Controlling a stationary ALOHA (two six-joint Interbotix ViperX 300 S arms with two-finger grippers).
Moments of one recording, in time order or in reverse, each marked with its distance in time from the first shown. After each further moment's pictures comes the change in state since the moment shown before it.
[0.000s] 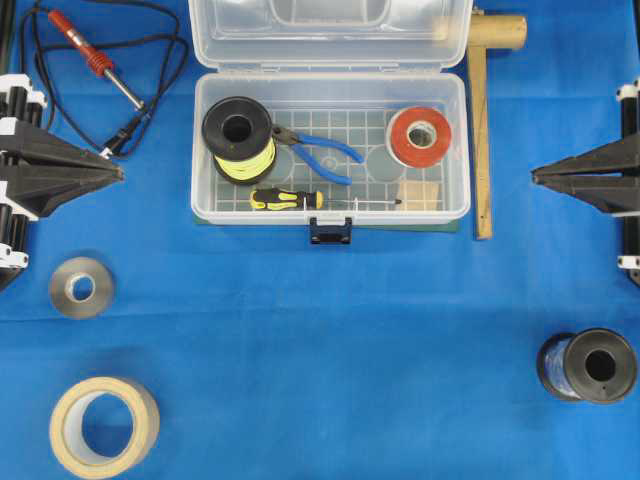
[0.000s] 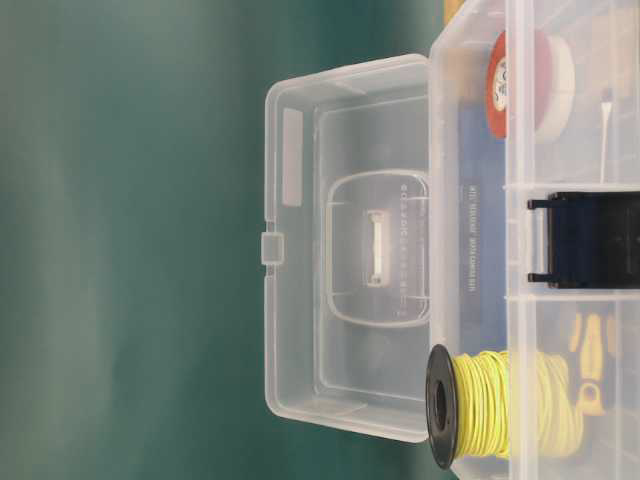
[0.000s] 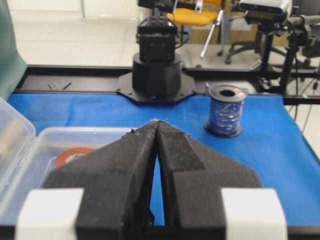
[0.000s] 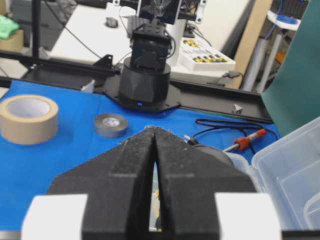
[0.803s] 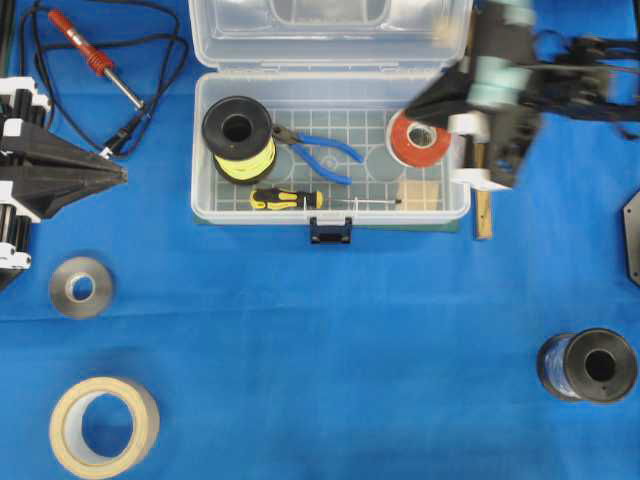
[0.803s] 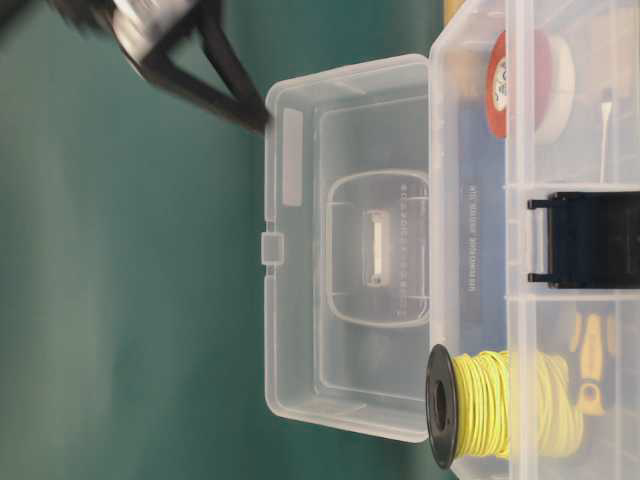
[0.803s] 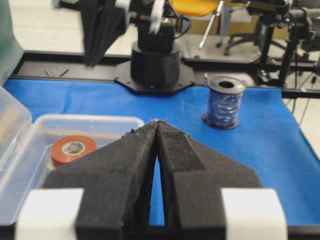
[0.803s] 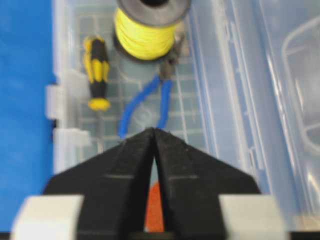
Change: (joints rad) left arm -0.005 0.008 0.000 -0.029 0.025 0.000; right arm -0.235 0.655 -0.611 -0.021 0.770 0.029
